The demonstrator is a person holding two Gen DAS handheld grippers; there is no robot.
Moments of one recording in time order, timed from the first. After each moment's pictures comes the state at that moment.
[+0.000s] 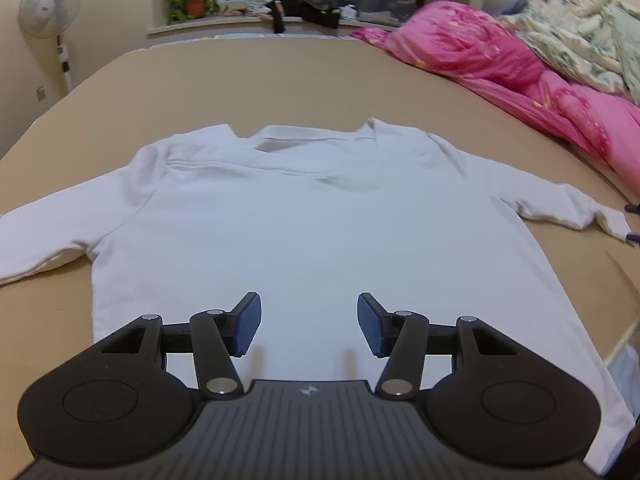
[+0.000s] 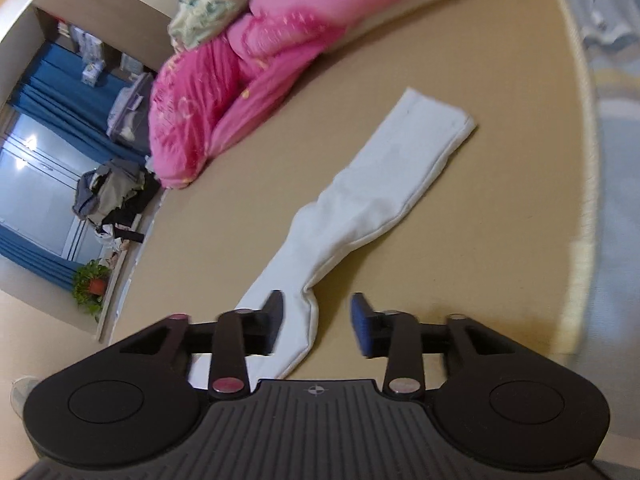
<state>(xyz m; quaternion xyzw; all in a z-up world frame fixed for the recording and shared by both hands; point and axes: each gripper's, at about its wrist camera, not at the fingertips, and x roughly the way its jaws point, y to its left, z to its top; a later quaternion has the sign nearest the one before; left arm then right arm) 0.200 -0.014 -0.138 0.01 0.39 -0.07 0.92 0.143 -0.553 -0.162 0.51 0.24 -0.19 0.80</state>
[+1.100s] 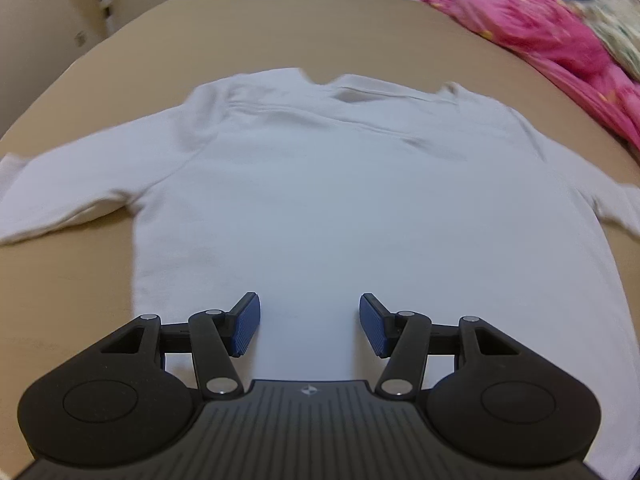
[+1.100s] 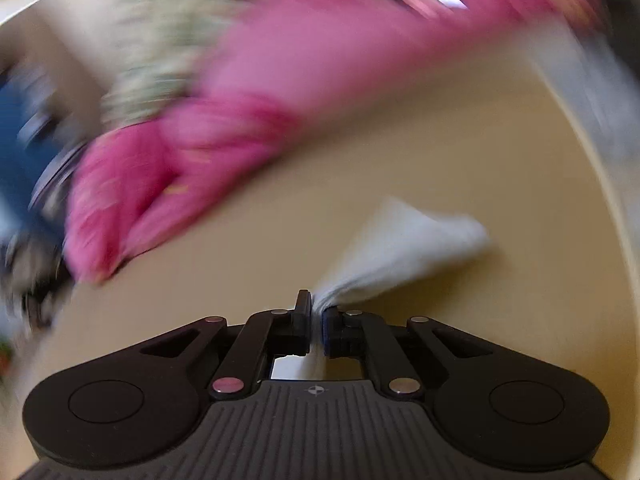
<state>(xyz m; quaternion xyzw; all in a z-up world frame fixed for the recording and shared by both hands) 0.235 0.029 -0.167 -0.03 0.46 0.01 0.89 0.248 -0.541 -0.152 0.35 0.15 -0.37 0.85</state>
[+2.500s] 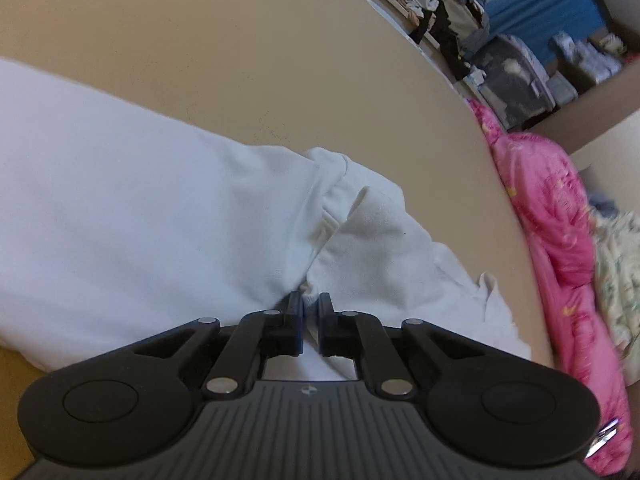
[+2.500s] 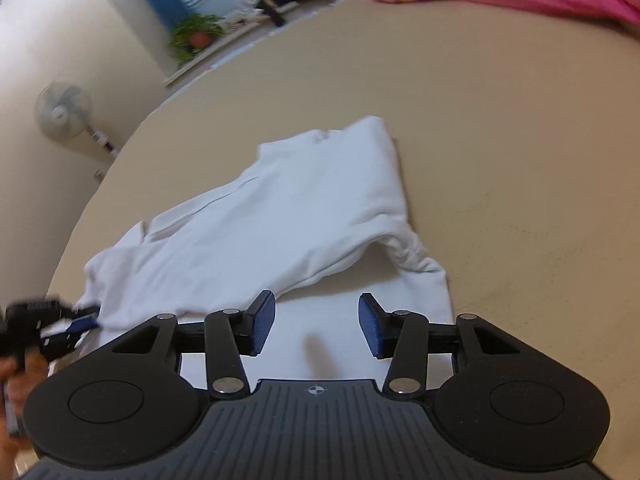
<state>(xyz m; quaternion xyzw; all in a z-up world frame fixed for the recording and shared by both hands) 0.377 0.159 -0.202 -0.33 0.43 0.00 0.84 0.276 -0.316 -0.173 0.24 0.40 0.06 0.88</state>
